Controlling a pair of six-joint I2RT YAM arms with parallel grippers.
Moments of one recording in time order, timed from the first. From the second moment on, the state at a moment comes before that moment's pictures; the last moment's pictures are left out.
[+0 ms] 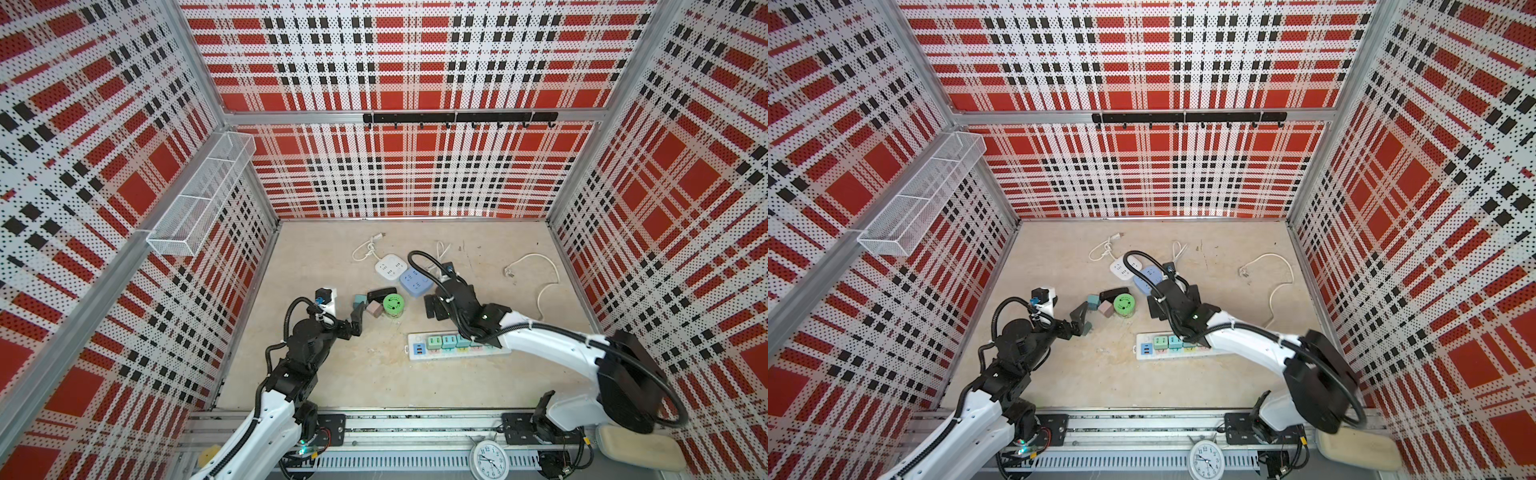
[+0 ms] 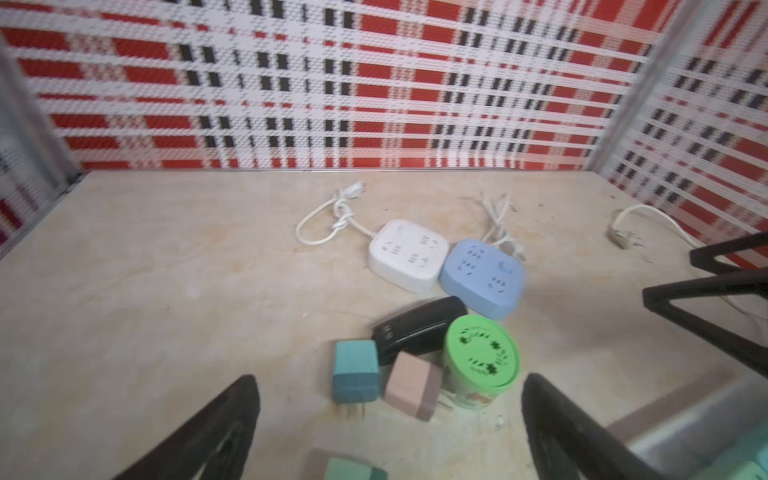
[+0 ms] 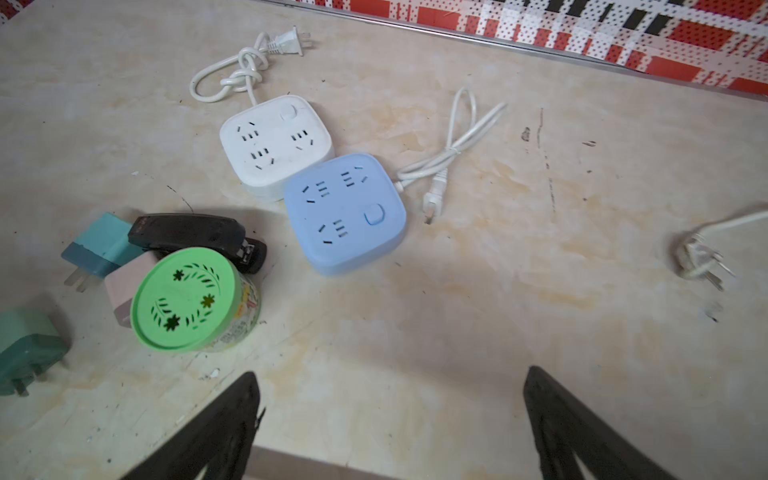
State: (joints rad) left arm -0.34 0.56 0.18 0.17 -0.09 -0.18; right arm 0.85 1.51 0.96 -0.20 0.49 0.37
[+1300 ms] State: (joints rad) left arm -0.36 0.90 0.14 0.41 -0.12 -0.30; right arm 0.71 2.07 1.51 -0.32 0.35 0.35
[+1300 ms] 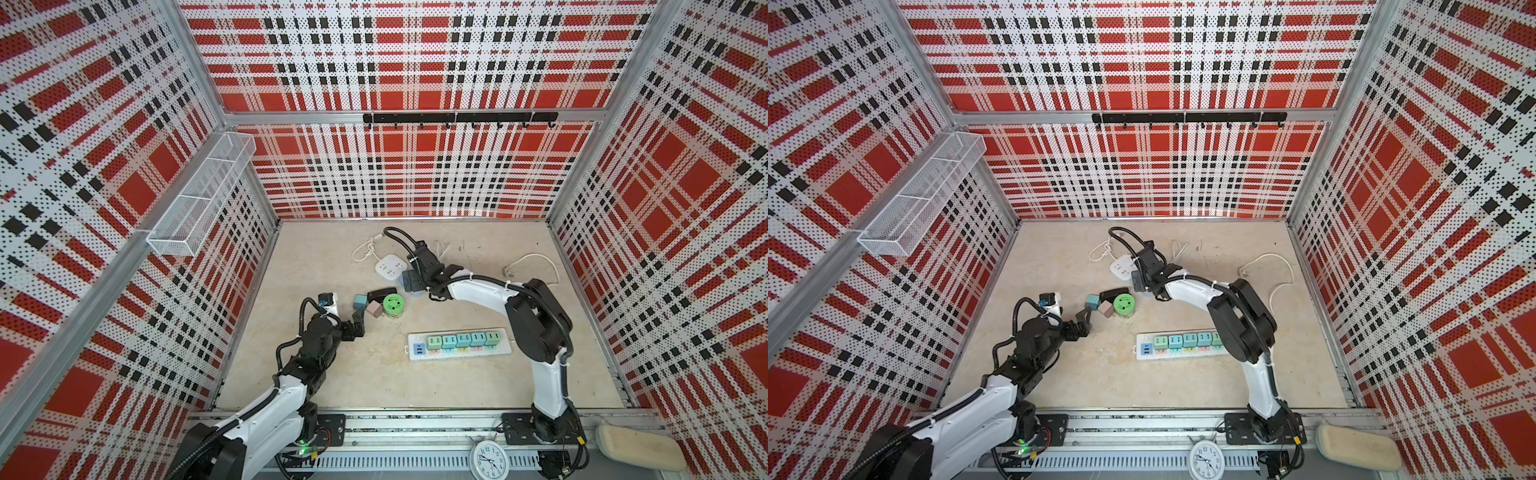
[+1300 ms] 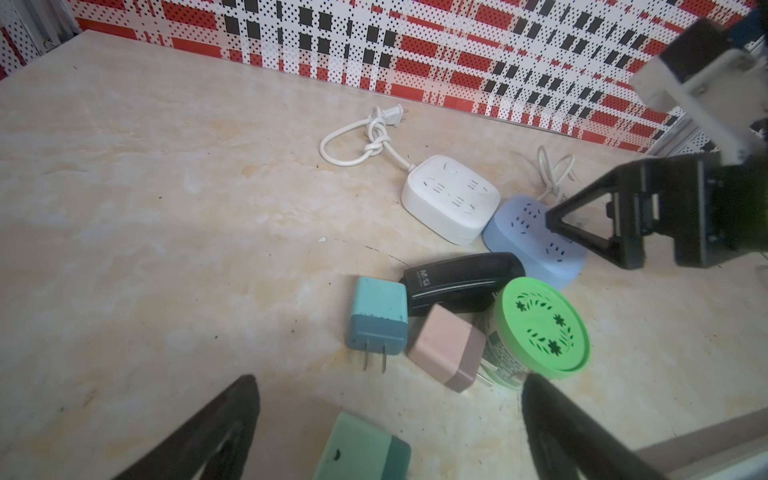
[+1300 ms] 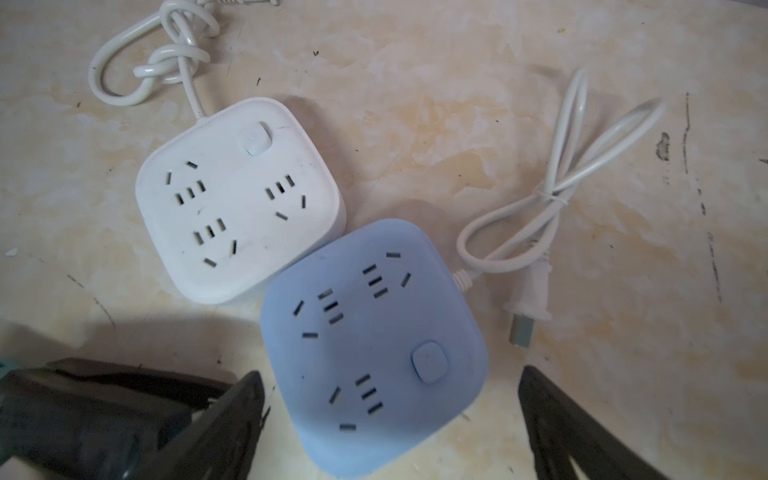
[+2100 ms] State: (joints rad) left arm -0.36 0.91 0.14 0.43 -0.12 -0.30; right arm 0.66 2.23 1.67 -0.38 0.37 0.32
